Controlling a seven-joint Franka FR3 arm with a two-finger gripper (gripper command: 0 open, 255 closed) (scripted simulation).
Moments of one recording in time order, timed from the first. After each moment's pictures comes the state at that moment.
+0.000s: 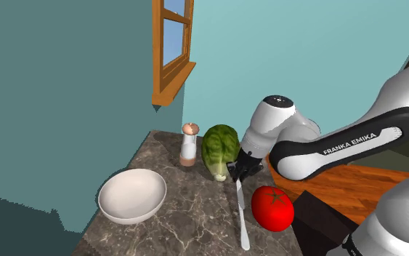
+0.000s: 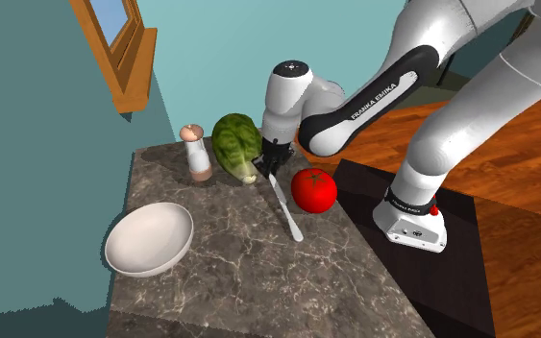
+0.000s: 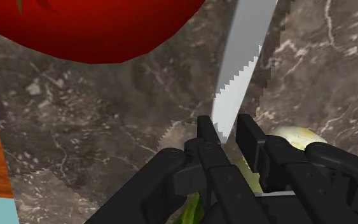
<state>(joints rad) -0.23 -0.36 0.69 -2.71 0.10 2.56 0.87</state>
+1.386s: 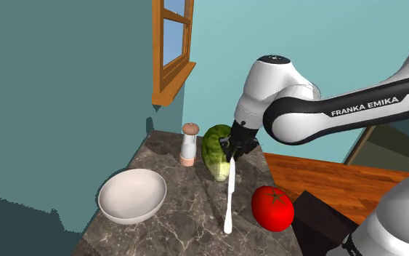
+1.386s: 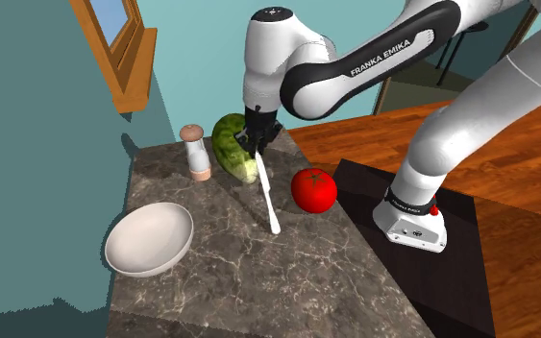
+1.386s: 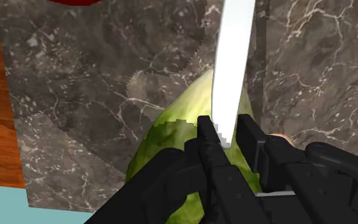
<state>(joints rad) -0.21 -0.41 0.66 -2.48 0.11 2.28 0.86</state>
